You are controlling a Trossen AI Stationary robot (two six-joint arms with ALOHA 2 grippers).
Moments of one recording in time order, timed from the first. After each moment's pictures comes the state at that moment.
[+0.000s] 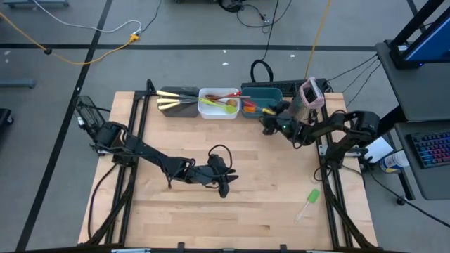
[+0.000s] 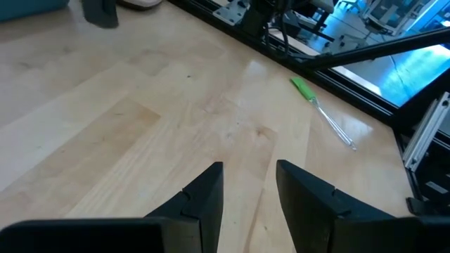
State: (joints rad) left arm -0.31 1.79 0.94 0.42 -0.40 -0.63; right arm -0.44 1.60 0.36 0.88 0.58 -0.71
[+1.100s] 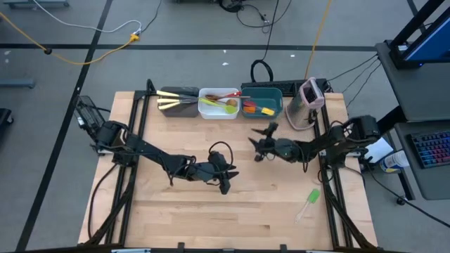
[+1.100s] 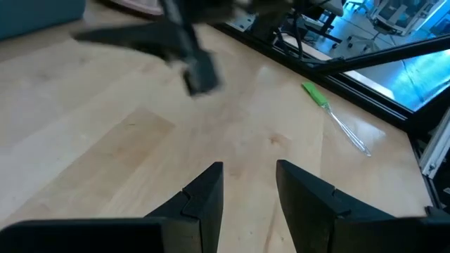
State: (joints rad) left arm -0.28 1.79 0.94 0.42 -0.40 -0.60; right arm 0.00 1.60 0.36 0.97 0.62 -0.49
